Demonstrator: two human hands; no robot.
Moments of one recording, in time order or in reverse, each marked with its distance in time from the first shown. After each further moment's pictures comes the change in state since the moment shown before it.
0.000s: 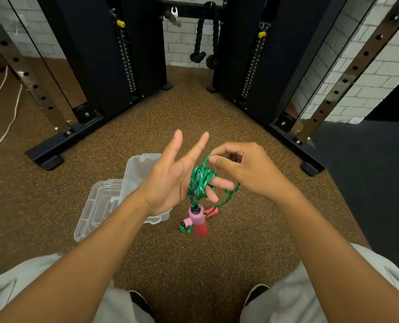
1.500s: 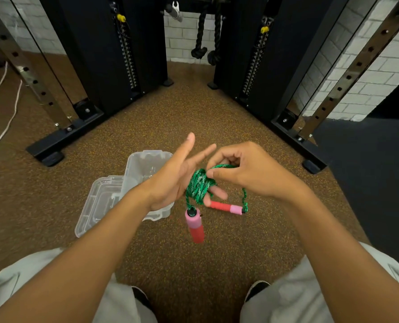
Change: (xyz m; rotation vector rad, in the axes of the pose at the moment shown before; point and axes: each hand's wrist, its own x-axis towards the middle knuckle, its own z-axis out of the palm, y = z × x) left_hand 0.006 -0.005 -0.005 0.148 0.054 -0.123; right_hand -0.007 -0.014 -0.006 0.092 -0.240 0.013
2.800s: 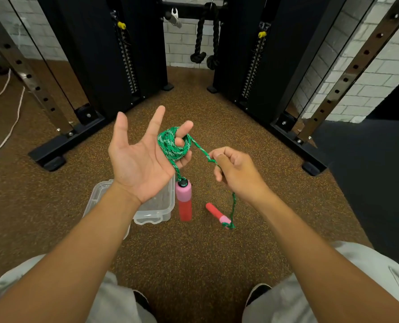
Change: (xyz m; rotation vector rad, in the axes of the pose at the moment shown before) left_hand -0.012 0.013 -0.026 -0.783 0.175 0.428; right_hand 0.020 0.031 0.036 0.392 0.315 0.219
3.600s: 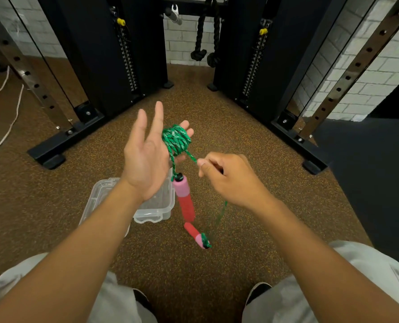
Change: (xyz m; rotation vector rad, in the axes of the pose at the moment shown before) left_hand 0.011 -0.007 -0.008 0.448 0.000 0.084; right_hand -0.014 -0.016 0.009 -0.579 -0.057 -0.314
